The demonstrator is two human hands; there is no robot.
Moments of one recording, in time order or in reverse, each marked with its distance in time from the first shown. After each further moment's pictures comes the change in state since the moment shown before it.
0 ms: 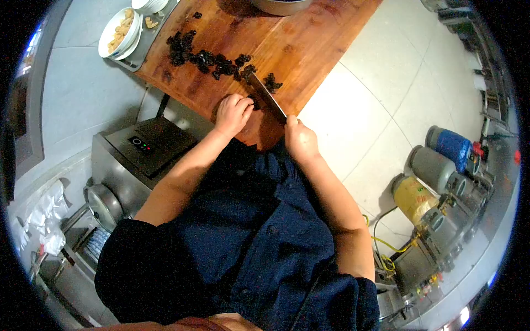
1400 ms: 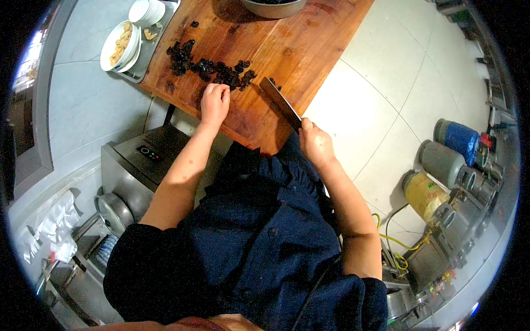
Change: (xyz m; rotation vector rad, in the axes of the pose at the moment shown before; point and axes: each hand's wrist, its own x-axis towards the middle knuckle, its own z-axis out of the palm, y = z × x) left_hand 0.033 -0.047 -0.029 0.077 0.113 -0.201; right_hand -0.006 0.022 -0.016 0.038 -0.049 0.087
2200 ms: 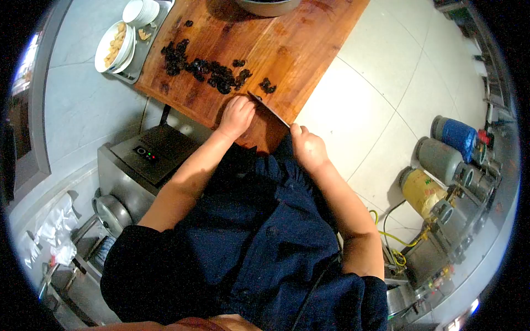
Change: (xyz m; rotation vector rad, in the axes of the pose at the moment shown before) left_hand -0.028 0.047 0.030 -0.125 -0.121 0.393; right_hand -0.012 -0.012 -0.004 -0.136 -0.090 -0.082
